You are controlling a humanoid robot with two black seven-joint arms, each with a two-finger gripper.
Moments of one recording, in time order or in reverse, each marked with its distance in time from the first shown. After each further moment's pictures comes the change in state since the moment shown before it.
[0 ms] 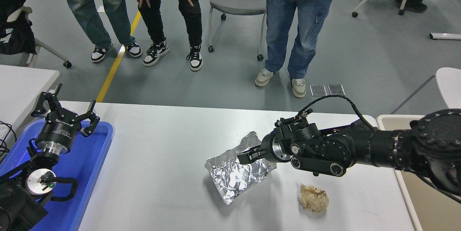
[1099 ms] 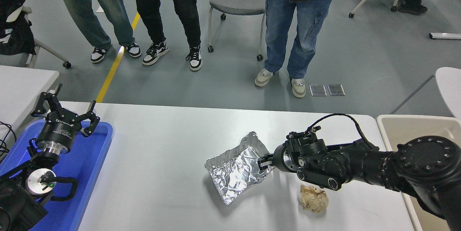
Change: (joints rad) left arm 0.000 0.000 0.000 0.000 0.000 0.000 0.000; right arm -0.096 0.024 -0.041 -0.149 0.006 -0.042 0.088
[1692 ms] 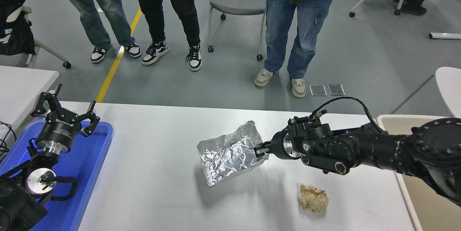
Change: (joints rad) left arm 0.000 0.000 0.000 0.000 0.000 0.000 0.000; right arm 0.149 -0.177 0.024 0.246 0.075 0.037 0.079
